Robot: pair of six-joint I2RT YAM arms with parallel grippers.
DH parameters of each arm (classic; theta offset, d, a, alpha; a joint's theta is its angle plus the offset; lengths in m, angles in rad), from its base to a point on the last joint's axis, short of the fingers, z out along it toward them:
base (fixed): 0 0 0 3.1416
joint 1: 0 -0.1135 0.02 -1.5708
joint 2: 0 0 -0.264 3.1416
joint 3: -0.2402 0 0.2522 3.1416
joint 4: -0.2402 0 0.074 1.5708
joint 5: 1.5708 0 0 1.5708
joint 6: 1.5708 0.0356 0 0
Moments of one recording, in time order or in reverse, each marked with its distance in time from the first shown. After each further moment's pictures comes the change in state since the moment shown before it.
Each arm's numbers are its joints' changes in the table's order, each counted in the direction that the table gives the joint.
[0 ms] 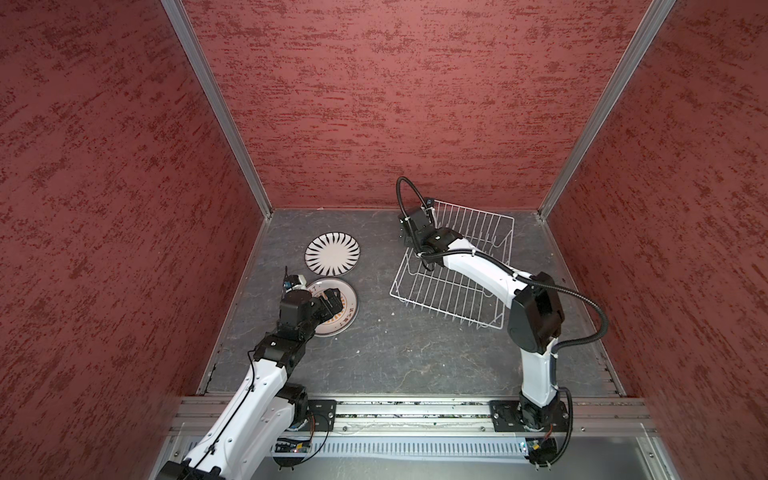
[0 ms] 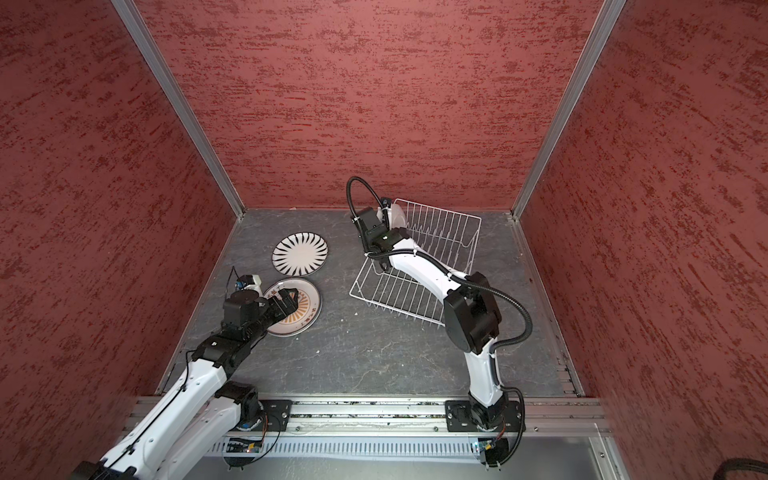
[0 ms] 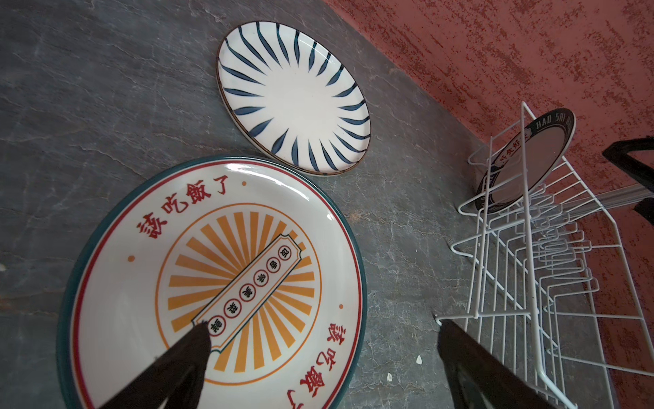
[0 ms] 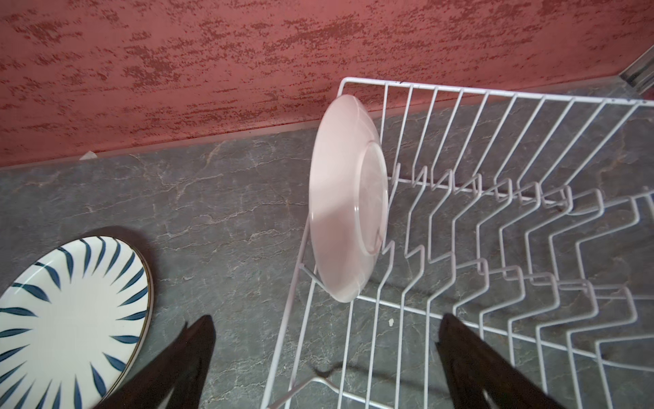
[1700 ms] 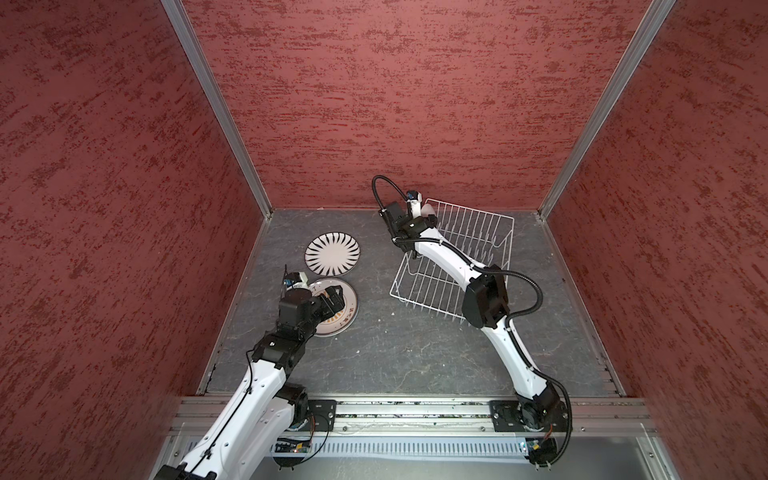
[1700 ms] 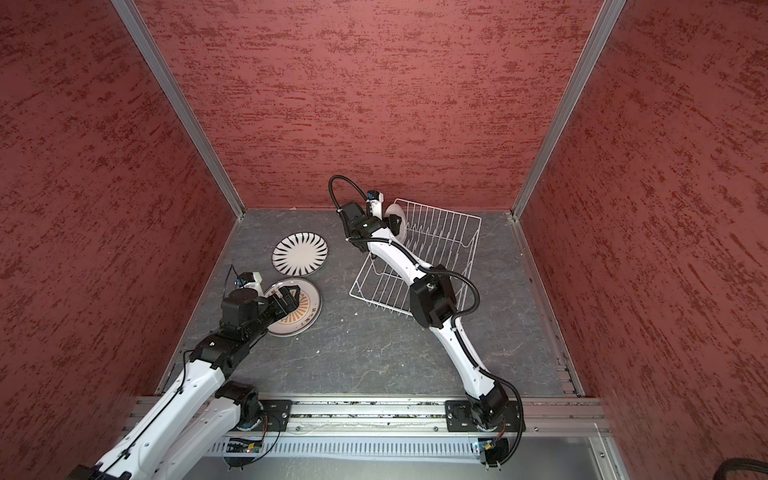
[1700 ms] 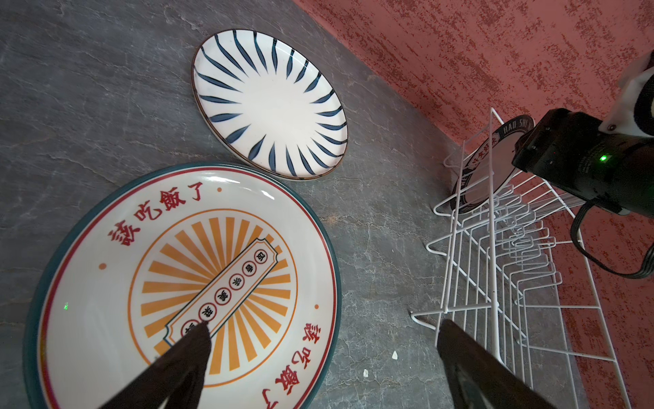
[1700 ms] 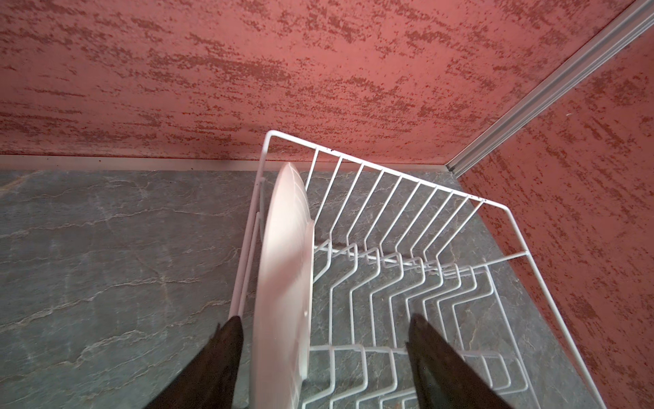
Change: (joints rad) left arm 0.015 0.016 -0.025 -0.005 0.016 -0.020; right arm 0.040 -0.461 -0.611 -0.275 0.384 -0.167
